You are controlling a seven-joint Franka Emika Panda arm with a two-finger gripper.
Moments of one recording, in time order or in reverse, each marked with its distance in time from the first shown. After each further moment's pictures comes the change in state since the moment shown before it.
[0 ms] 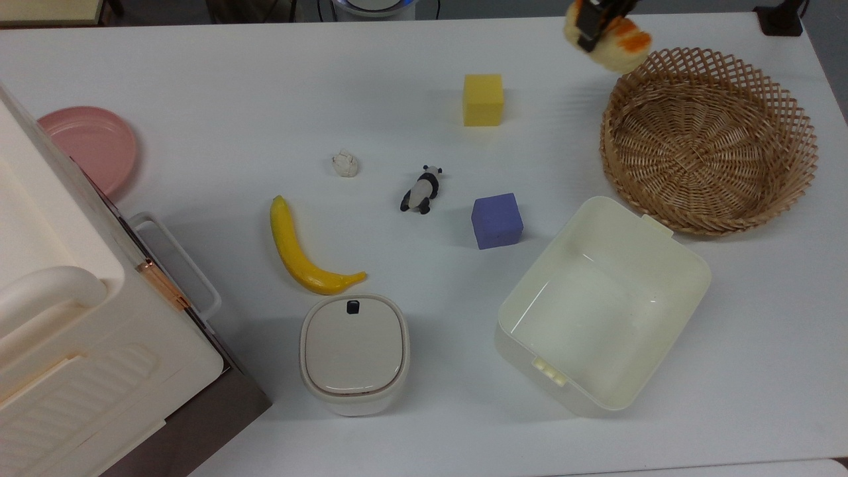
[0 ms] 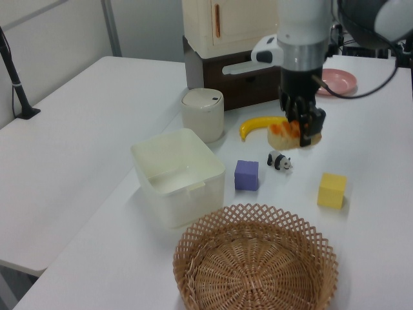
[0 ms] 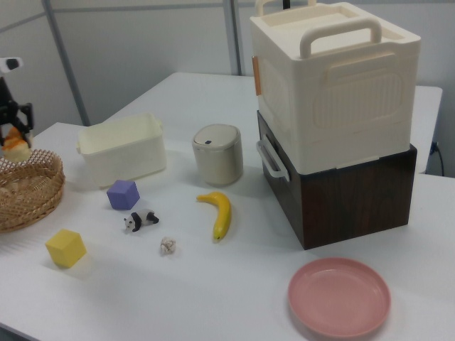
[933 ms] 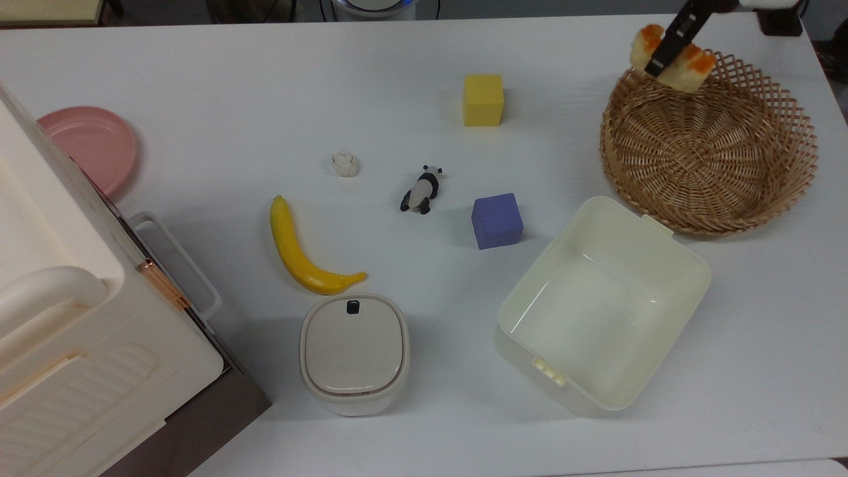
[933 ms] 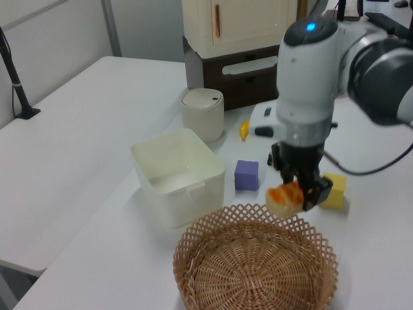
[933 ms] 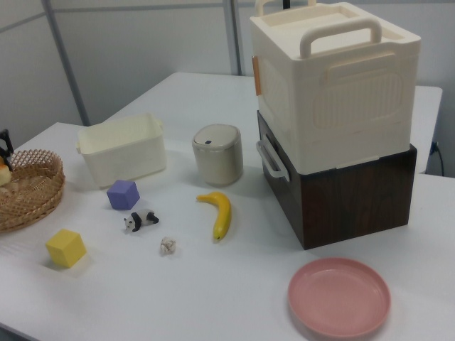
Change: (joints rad) arm 0.149 0.196 -0.005 0.067 0.013 0.103 0.004
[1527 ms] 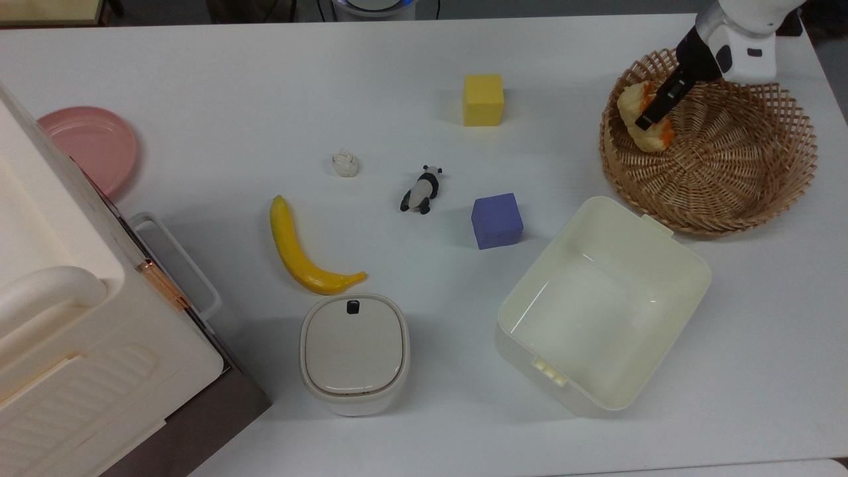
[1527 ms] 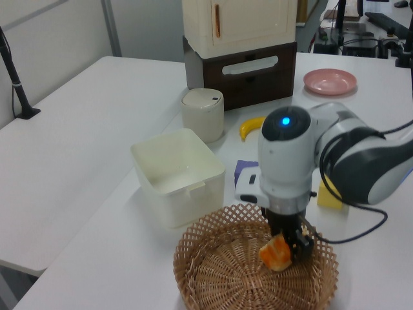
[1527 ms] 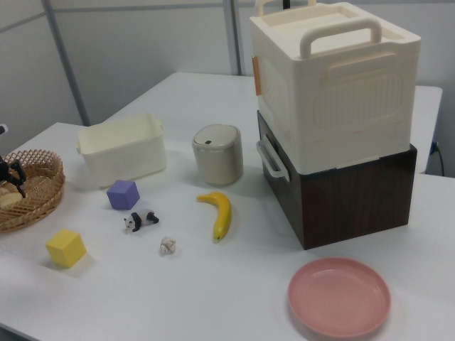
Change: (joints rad) arm 0.006 0.182 0.011 0.005 0.001 0.124 0.068
